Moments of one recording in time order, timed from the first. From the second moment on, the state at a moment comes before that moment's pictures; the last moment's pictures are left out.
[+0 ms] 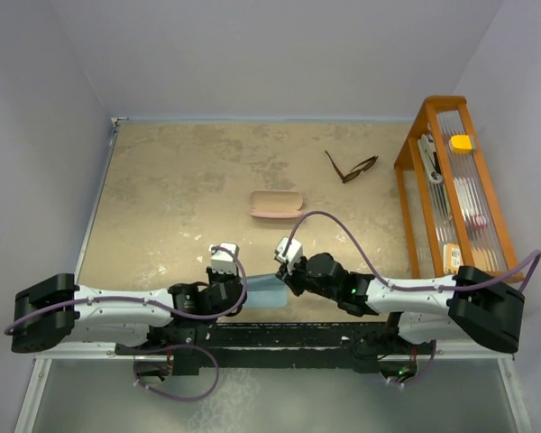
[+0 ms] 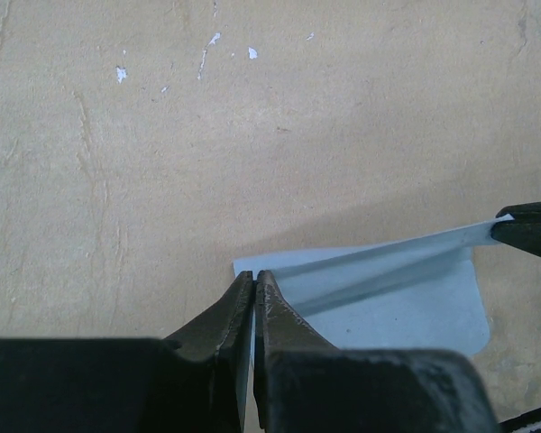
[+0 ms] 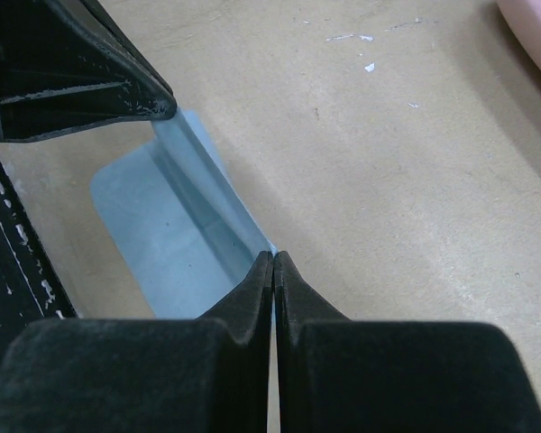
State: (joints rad) left arm -1.30 1.07 0.34 -0.10 -0.78 -0.88; right arm 1.11 1.22 0.37 0.41 0.11 0.06
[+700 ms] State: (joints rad) left arm -1.30 1.07 0.34 -0.10 -0.78 -0.89; right arm 1.11 1.26 0.35 0.40 0.05 0.08
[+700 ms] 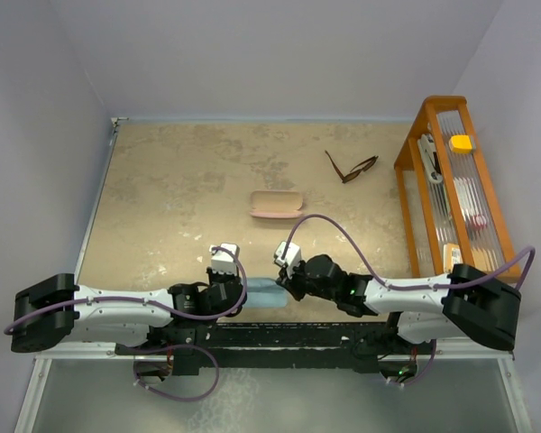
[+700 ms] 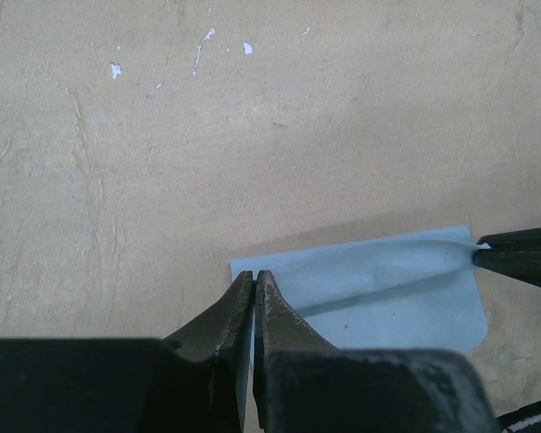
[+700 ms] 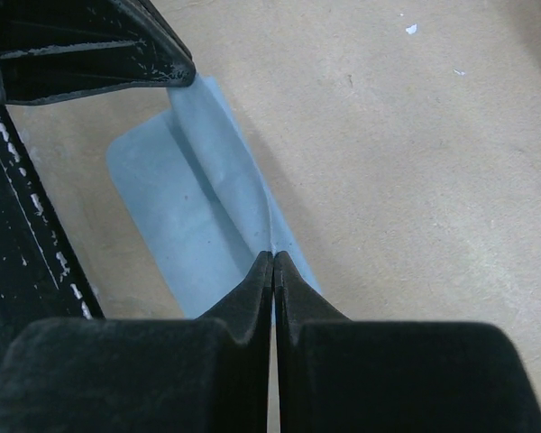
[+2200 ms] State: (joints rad) left arm -1.39 1.07 0.35 -0.17 -0.77 -0.92; right arm 1.14 1.24 0.34 0.34 0.00 0.16
